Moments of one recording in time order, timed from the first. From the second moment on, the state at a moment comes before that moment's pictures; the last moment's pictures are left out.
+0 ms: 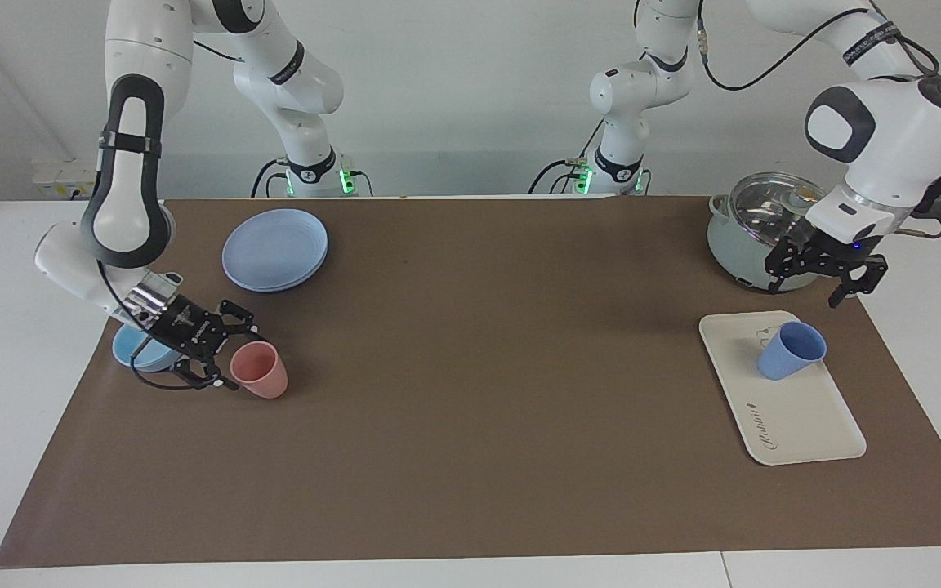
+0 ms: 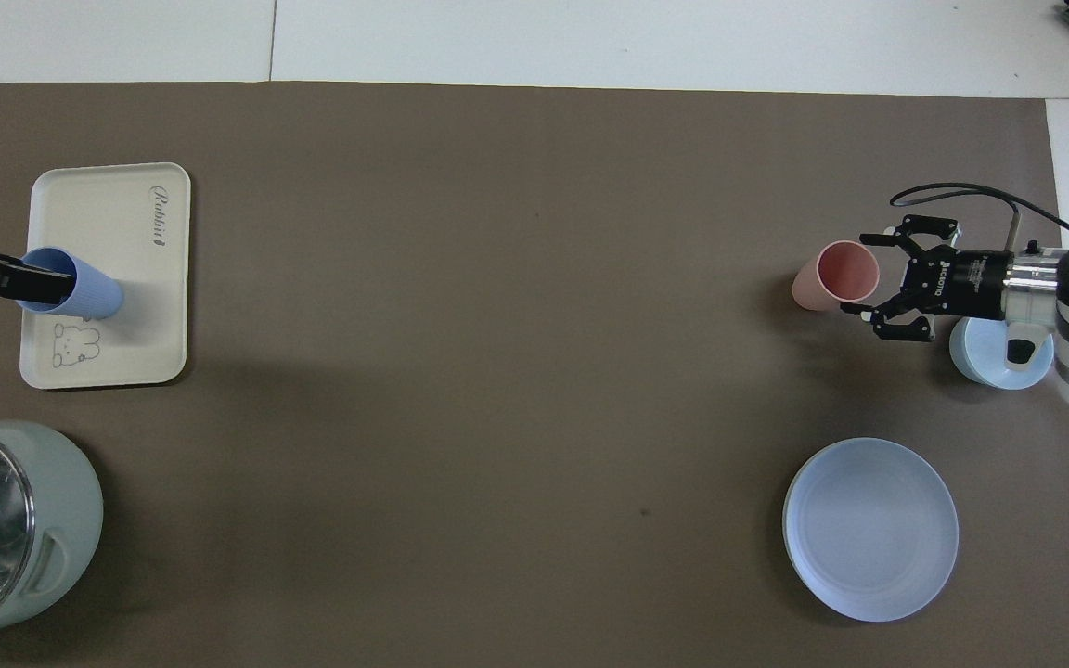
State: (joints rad) left arm 0.19 0.04 -0.12 -1.83 -0.02 1.99 0.46; right arm -0.33 0.30 0.09 -1.96 0.97 2.13 1.03
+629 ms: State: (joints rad) left arm -0.02 -0.05 -0.13 -1.83 -0.01 1.82 0.08; right arm -0.31 0.14 0.11 -1.96 0.60 2.06 1.02
